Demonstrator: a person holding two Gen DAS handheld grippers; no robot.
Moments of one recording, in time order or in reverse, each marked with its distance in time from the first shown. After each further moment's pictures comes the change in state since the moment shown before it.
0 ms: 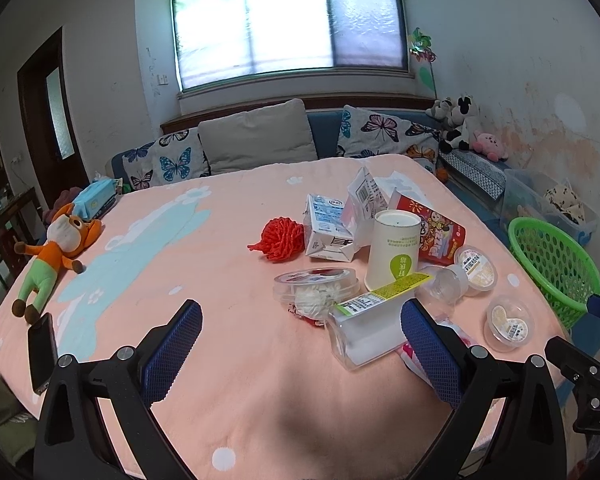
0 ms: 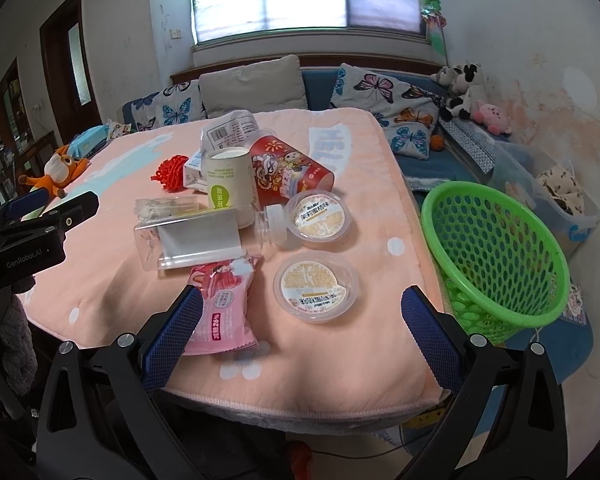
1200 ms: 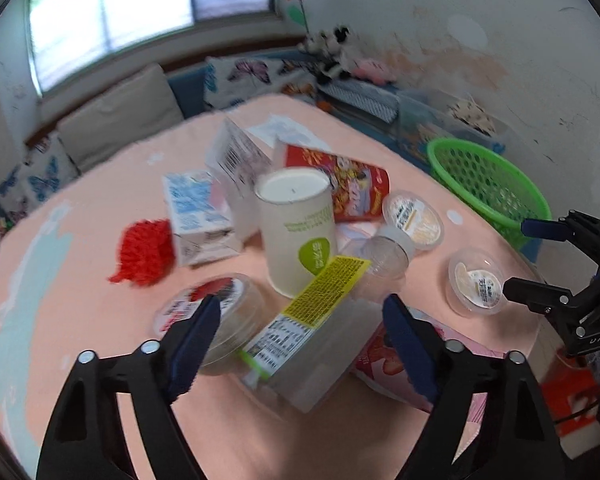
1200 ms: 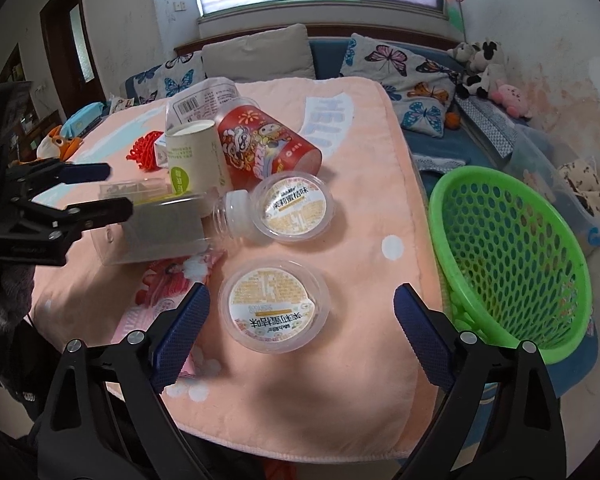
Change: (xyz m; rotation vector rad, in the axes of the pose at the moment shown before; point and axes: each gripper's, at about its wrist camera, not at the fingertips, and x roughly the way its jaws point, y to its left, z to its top) left arm 0.105 -0.041 0.022 0.295 0.220 -0.434; right arm 0.055 -0.036 0.013 -0.030 0.116 0.051
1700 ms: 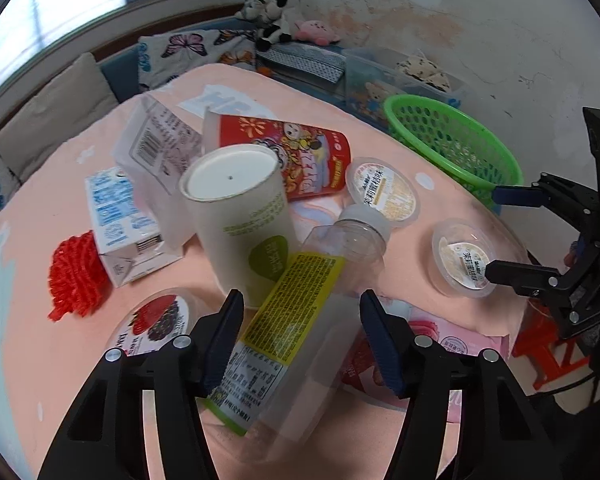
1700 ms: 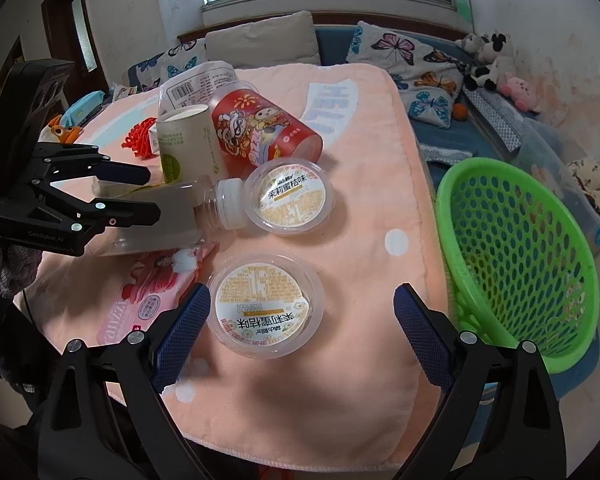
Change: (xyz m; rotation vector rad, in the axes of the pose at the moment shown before) left arm 0.041 -0.007 0.015 0.130 0.129 -0.178; right arm 0.015 -0.007 0.002 -0.015 0.045 0.023
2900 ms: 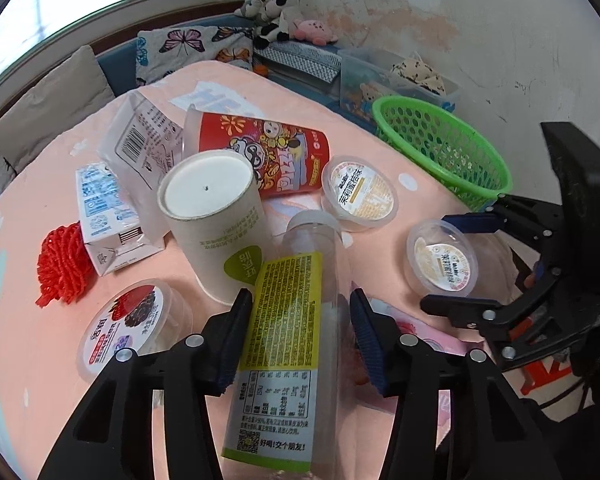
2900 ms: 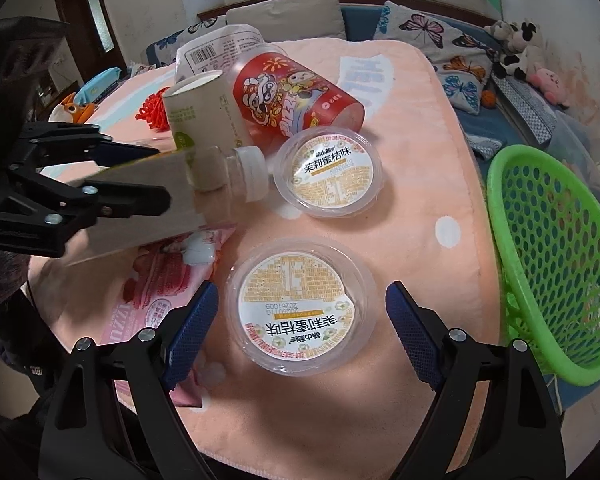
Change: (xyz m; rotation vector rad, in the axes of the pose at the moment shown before) left arm -0.007 -0.014 -0.003 -0.037 -0.010 -0.013; right arm 0.033 0.014 0.003 -0.036 0.077 0.073
